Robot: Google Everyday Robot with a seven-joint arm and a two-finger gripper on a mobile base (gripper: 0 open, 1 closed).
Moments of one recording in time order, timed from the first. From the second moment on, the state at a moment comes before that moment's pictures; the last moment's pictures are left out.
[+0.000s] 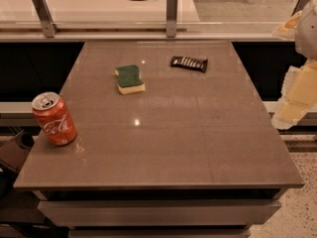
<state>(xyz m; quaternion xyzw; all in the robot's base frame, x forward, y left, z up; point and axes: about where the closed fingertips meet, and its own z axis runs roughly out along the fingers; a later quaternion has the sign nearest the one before) 0.437 -0.208 1.003 -0.60 0.77 -0.06 0.20</state>
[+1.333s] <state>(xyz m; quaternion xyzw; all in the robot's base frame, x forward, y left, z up) 0.524 -0.231 1.013 -0.55 0.77 -0.02 0.31</state>
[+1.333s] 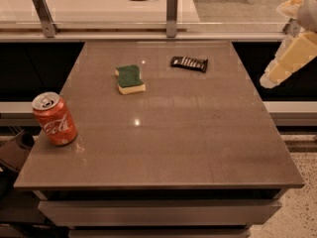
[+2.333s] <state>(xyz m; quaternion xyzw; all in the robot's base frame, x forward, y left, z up) 0.620 -0.250 0.957 -0.43 0.81 0.08 0.40</state>
